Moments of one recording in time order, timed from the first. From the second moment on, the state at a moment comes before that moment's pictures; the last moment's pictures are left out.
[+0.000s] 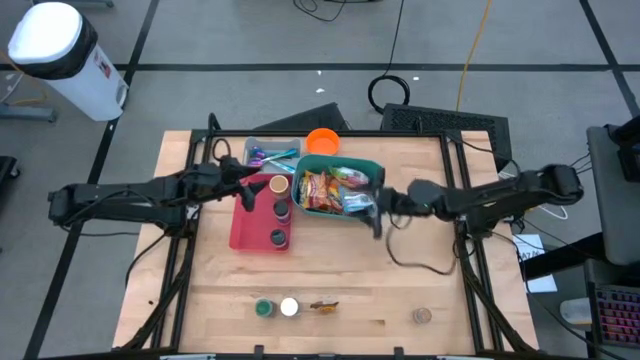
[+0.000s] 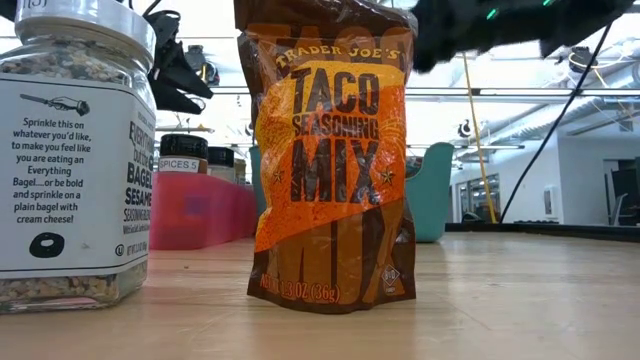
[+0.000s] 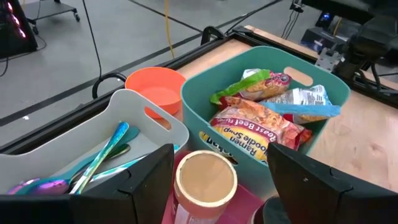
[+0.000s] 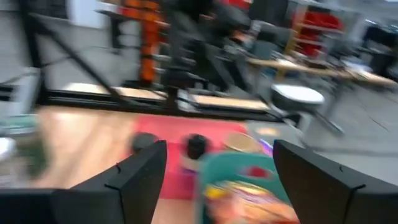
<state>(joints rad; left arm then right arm) 0.18 0.74 0.50 -0.14 -0.30 -0.32 0.04 1.21 0.59 0.57 0.13 -0.13</state>
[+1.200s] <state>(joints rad) 0.18 0.77 0.50 -0.10 -0.30 -0.40 1.01 1.53 0.96 -0.71 0.13 1.24</state>
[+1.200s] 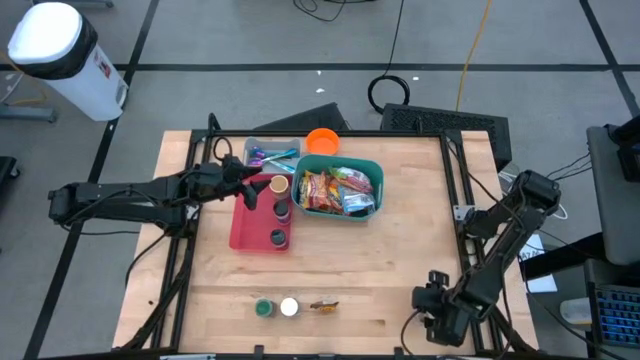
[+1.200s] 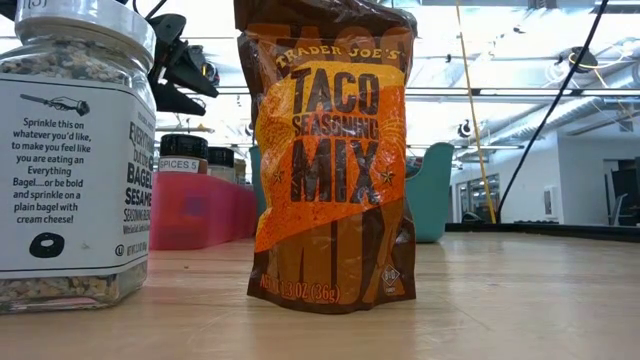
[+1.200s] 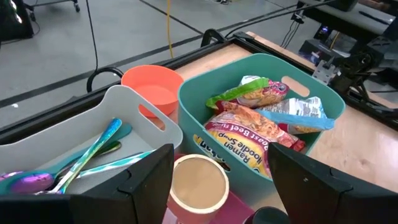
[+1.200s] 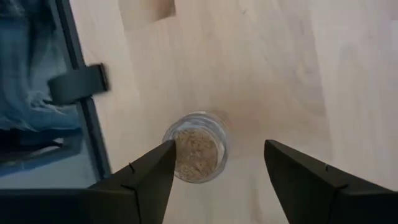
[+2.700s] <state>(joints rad) 0.18 0.77 0.50 -0.13 -0.29 -0.40 0.98 1.60 0.96 -0.56 0.25 0.98</state>
